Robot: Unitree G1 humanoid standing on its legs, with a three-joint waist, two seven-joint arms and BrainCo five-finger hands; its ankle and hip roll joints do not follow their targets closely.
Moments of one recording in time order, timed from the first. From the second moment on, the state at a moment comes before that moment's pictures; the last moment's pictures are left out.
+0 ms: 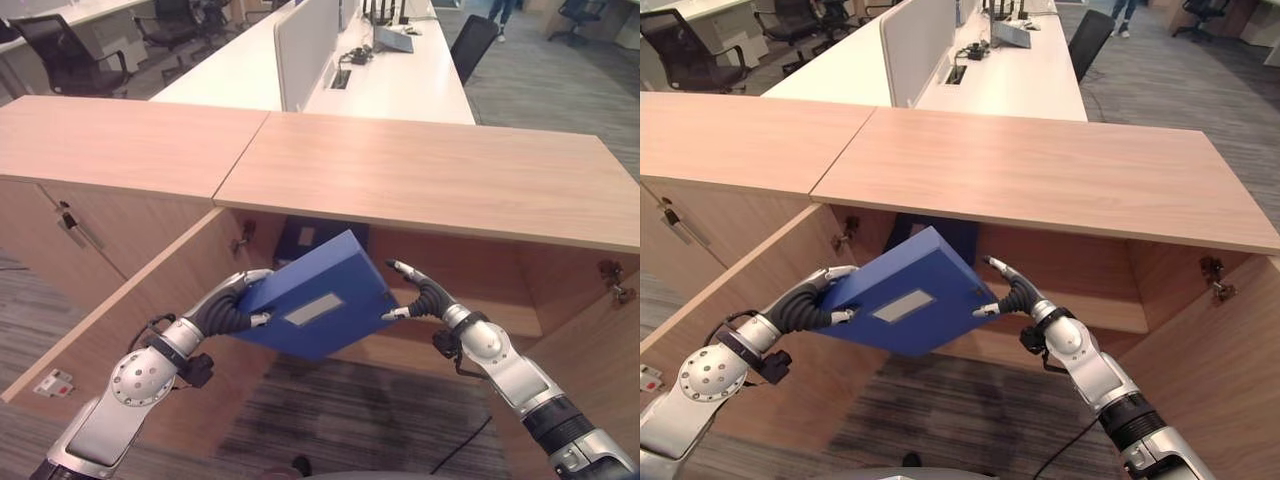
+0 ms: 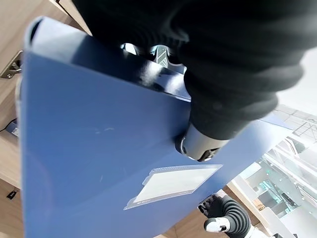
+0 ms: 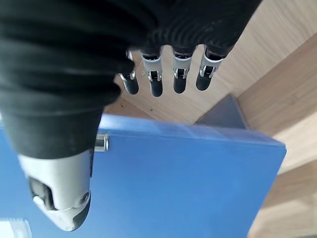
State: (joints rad) left arm 0.14 0.80 -0.12 -0.36 -0.02 -0.12 -0.19; right arm -0.21 -0.59 0.44 0.15 -0.02 -0.04 0.11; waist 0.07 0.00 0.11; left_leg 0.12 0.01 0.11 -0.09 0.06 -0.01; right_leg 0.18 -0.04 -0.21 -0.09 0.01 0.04
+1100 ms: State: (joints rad) left arm -0.06 0.98 -0.26 -0.39 -0.03 -0.09 -0.21; right arm -0.29 -0.51 0.62 0.35 0.24 -0.03 0.20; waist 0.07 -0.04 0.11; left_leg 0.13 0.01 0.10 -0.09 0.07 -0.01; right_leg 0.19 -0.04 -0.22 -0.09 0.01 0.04
